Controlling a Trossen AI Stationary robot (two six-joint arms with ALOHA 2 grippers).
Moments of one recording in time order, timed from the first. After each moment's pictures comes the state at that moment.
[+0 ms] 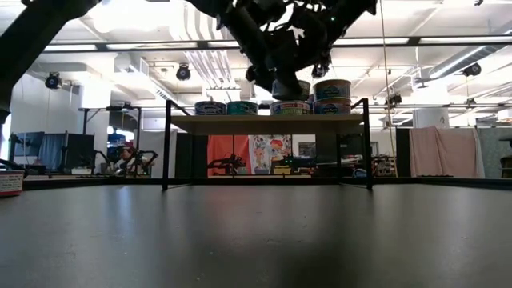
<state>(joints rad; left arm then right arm) 0.35 2.02 1.95 -0.69 -0.12 0.13 -0.49 1.53 1.45 -0.60 -0.11 -0.20</state>
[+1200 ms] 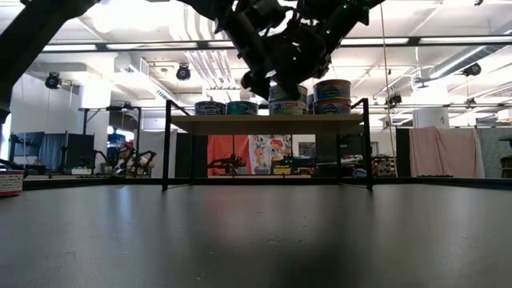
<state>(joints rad) 0.34 2.01 1.91 -0.70 -0.09 0.01 -0.49 1.61 1.46 -0.64 -0.13 -0.25</state>
